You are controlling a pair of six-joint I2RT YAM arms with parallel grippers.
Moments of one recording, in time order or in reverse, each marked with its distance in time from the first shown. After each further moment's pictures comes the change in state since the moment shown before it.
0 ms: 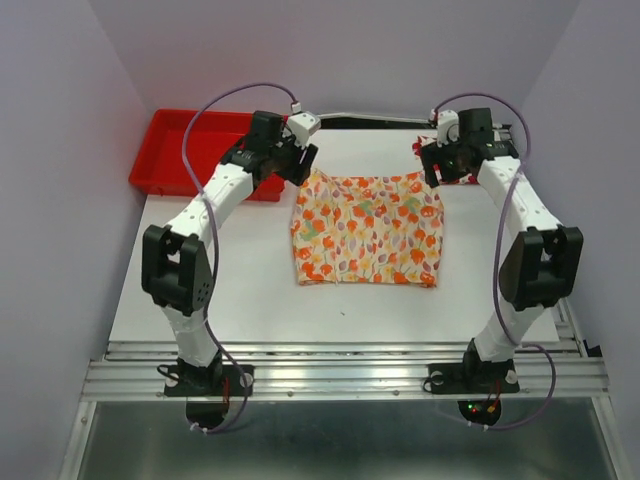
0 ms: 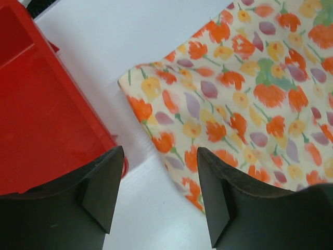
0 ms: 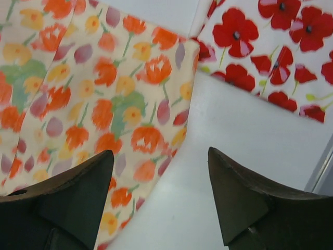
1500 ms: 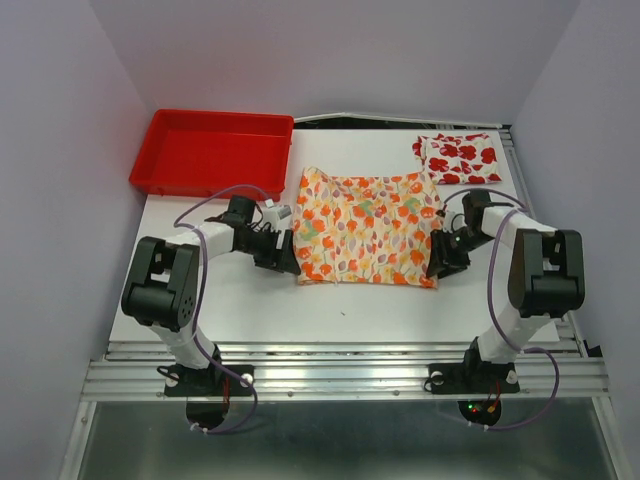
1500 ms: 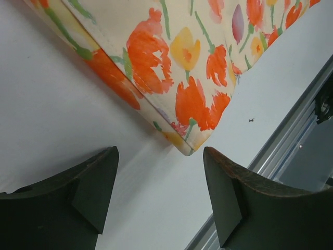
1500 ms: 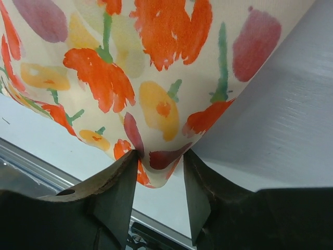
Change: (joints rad) left arm 0.148 -0.193 -0.806 0.077 0.500 -0.214; right arm -0.138 -0.116 -0.651 -0.152 -0.334 0.172
